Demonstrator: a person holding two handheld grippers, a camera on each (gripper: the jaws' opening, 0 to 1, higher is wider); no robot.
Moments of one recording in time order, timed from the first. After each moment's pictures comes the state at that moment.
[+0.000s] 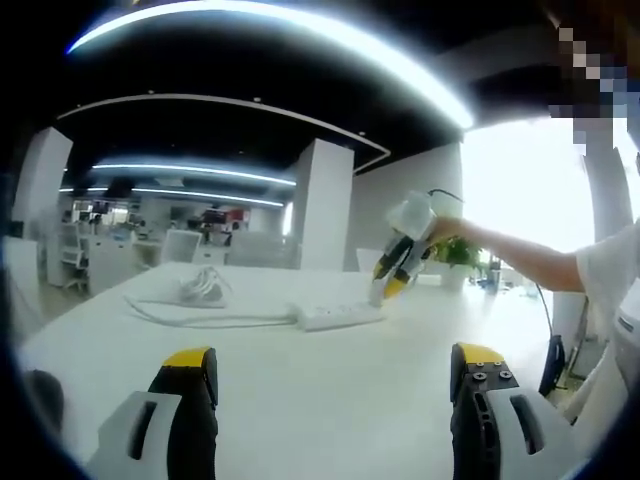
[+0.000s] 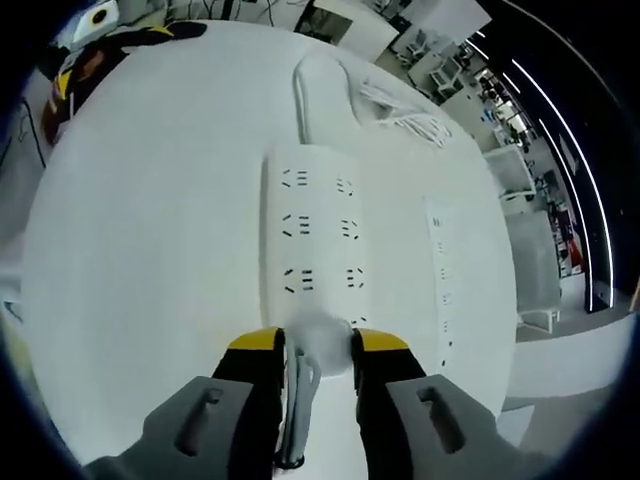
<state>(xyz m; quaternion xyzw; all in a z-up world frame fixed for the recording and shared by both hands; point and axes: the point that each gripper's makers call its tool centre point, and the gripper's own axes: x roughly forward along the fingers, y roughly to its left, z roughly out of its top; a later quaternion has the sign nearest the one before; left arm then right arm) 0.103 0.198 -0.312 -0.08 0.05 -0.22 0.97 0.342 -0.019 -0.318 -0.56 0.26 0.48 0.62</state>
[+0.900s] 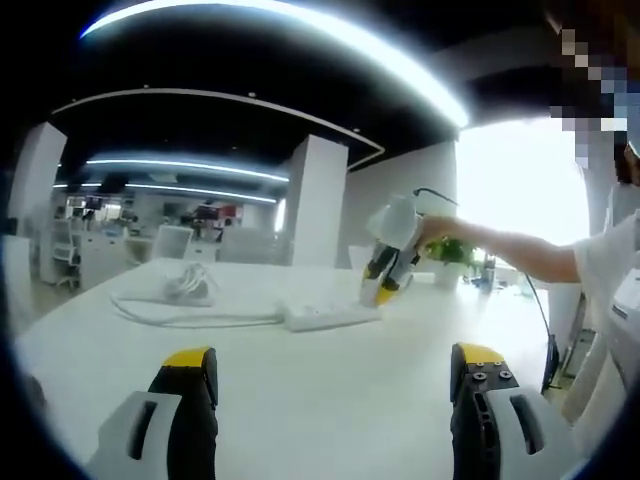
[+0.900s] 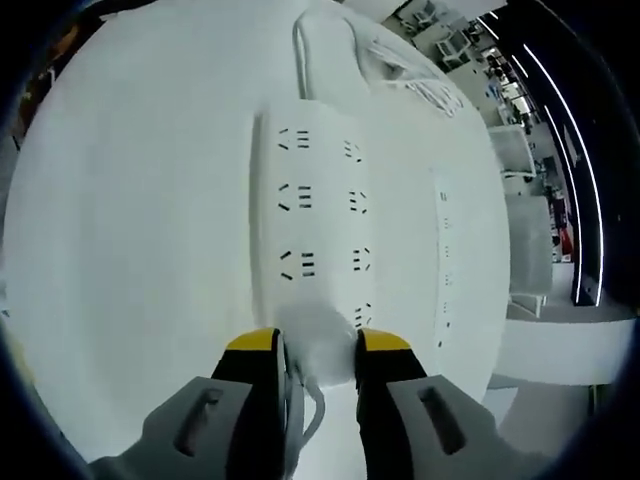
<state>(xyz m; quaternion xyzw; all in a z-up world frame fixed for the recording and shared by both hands) 0.121 0.176 -0.314 -0.08 0.05 -0.24 0.97 0.341 -0.027 -0.343 -0.61 0.31 0.42 0.60</state>
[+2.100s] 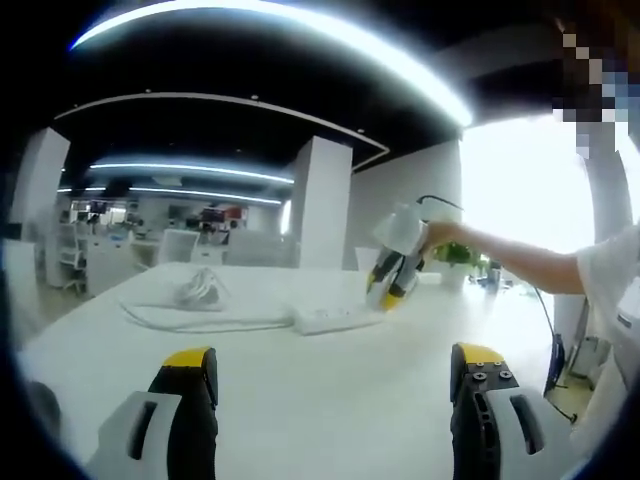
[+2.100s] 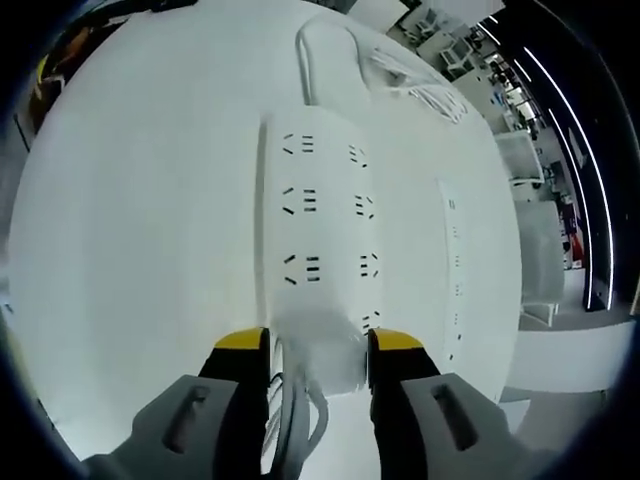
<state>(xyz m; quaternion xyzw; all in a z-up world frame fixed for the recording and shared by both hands) 0.116 0.194 -0.307 -0.08 0.05 -0.22 0.97 0.348 -0.023 -0.352 -0.58 0.30 0.46 0.60</state>
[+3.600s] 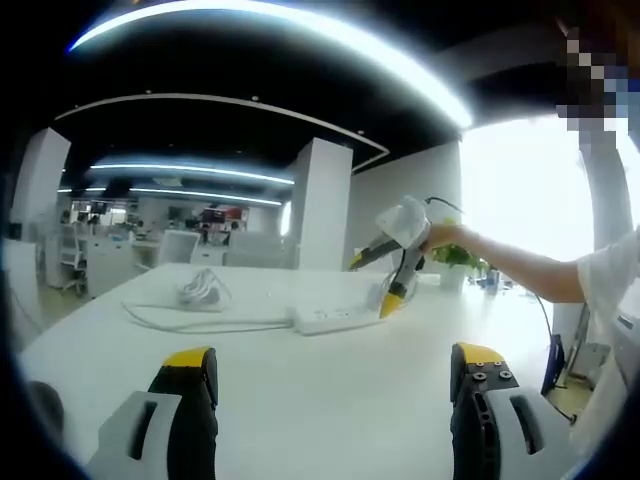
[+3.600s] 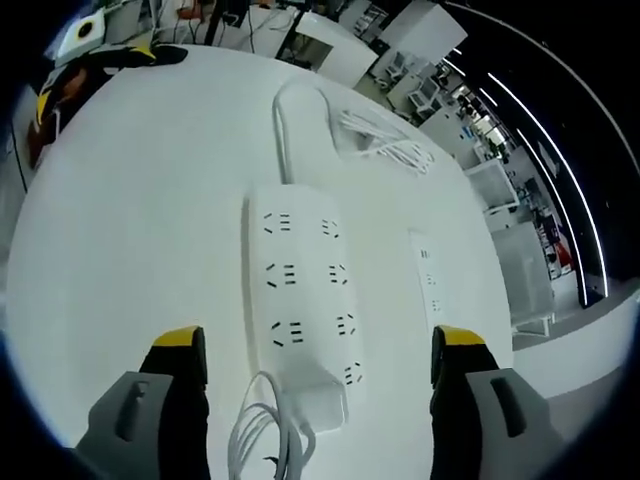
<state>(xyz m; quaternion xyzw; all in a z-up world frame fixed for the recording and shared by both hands) 0.110 0.194 -0.305 -0.08 0.05 -0.22 0.97 0.340 0.018 -0.323 -0.51 0.21 0.49 0.68</state>
